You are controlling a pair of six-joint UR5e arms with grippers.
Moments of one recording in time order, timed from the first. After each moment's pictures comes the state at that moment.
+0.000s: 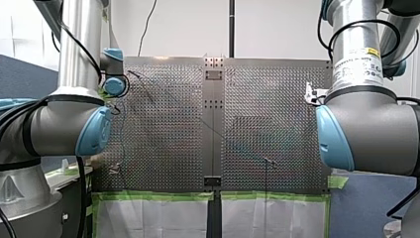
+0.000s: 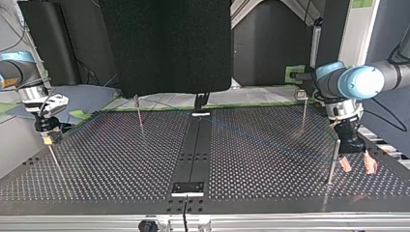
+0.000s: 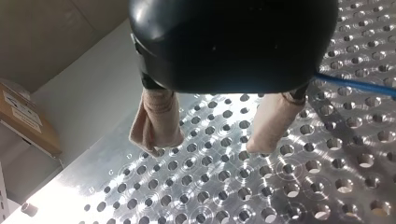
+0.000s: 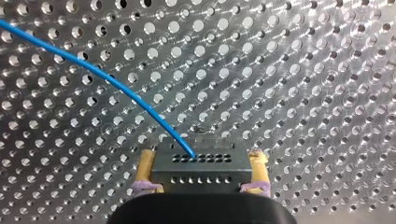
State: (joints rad) left arm 0.21 -1.72 -1.82 -2.46 -1.67 -2.47; right arm 1.48 -1.04 1.41 -0.36 1.02 1.63
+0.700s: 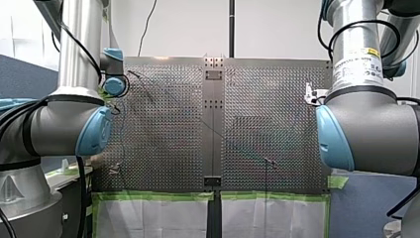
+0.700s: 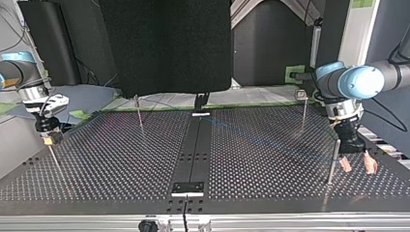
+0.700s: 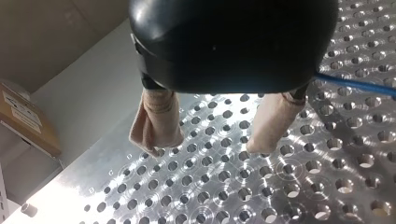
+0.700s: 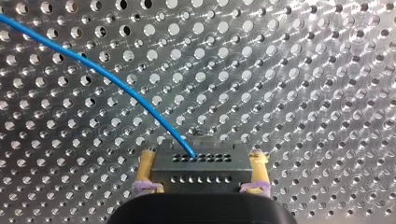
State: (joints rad) left arm 0.21 -1.72 -1.82 -2.46 -1.67 -2.47; right arm 1.48 -1.04 1.41 -0.37 1.01 1.62
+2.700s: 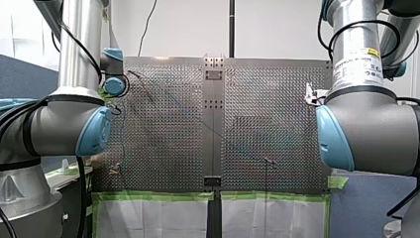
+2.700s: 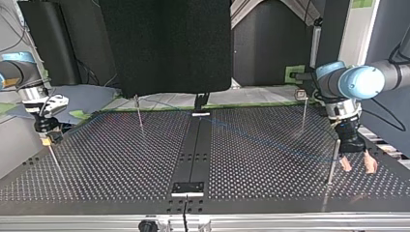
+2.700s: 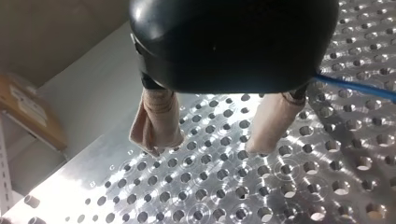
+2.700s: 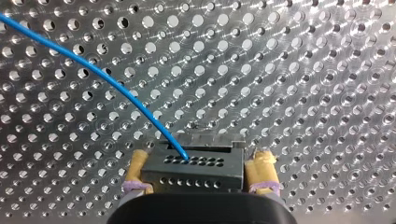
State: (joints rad) left arm 0.21 -1.72 -1.82 -2.47 -1.67 -2.51; right arm 1.48 -1.04 1.41 -0.38 1.03 1.62
